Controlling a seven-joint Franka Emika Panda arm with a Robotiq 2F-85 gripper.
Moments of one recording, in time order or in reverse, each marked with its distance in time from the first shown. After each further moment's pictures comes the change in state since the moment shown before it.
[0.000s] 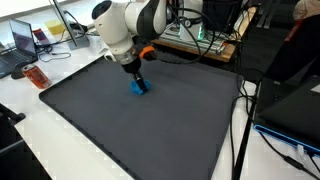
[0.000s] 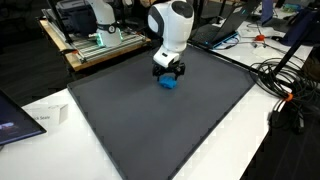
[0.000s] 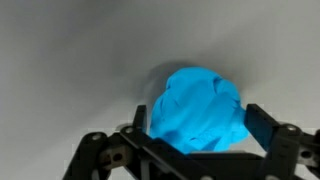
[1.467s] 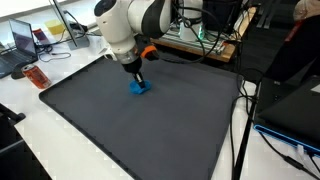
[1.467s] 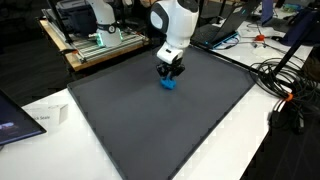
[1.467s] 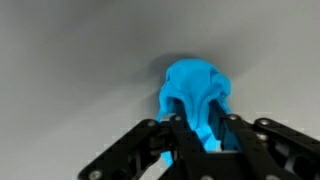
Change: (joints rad) arm 0.034 -0.012 -0.016 0.003 -0.069 0.005 0.034
